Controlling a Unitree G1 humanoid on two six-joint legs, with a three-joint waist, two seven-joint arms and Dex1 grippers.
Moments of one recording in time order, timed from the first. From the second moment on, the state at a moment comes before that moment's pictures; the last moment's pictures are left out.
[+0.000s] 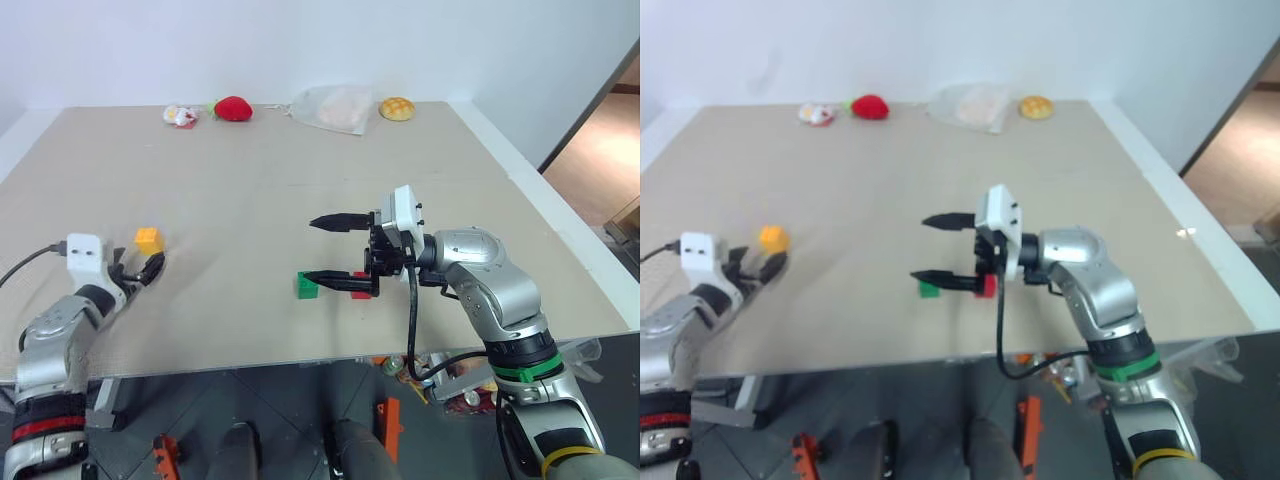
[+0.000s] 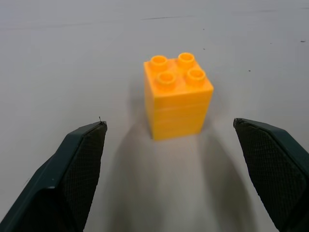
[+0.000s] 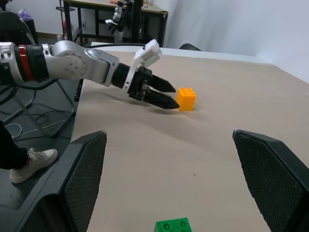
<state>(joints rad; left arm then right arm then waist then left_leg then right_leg) -0.32 0.54 0.35 0.28 -0.31 0.29 -0.47 -0.63 -0.49 0.15 -0.14 0.45 0.36 1.10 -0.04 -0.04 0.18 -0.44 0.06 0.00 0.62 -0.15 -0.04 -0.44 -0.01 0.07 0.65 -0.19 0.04</state>
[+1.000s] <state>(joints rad) -0.44 0.55 0.16 0.26 -0.34 0.14 -0.82 -0.57 -0.59 0.05 -0.10 0.50 0.41 1.09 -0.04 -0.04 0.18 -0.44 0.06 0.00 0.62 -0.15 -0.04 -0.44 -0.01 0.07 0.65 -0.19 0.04</state>
